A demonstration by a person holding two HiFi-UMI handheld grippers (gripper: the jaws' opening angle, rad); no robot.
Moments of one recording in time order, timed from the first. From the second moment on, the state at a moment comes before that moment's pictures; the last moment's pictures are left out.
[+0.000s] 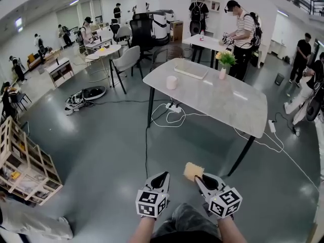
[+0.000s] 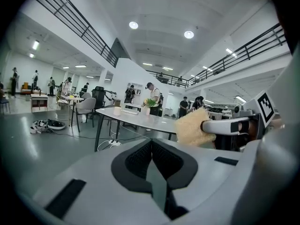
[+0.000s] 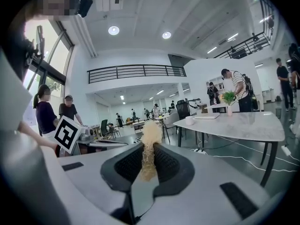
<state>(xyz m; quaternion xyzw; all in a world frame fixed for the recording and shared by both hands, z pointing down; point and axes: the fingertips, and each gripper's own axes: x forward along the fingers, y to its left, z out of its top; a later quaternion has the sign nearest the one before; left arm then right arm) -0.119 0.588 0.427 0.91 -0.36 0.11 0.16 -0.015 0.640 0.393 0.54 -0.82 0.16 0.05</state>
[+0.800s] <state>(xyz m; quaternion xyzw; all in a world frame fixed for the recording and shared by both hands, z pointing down) -0.068 0.450 0.442 0.91 -0.35 0.12 0.16 0.015 0.497 0.417 0.51 -0.84 0.18 0.05</state>
